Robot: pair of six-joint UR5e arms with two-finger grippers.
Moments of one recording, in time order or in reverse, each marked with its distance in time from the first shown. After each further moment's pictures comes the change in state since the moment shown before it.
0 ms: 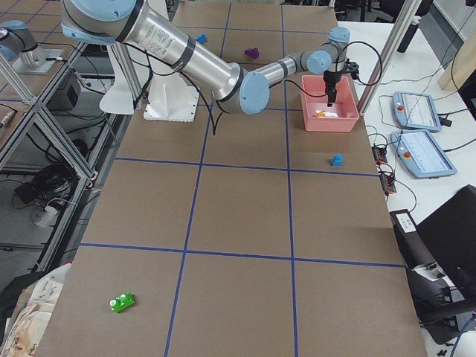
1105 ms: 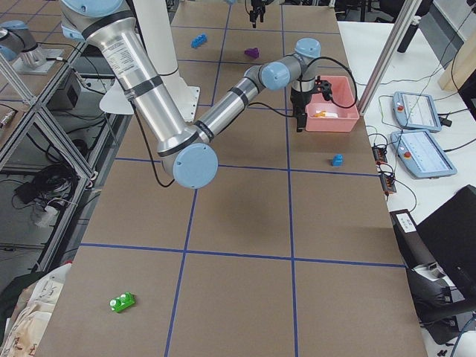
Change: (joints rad) left arm 0.590 -0.002 -0.001 -0.392 0.262 -0.544; right arm 0.115 -0.692 0.948 -0.413 0.066 -0.300
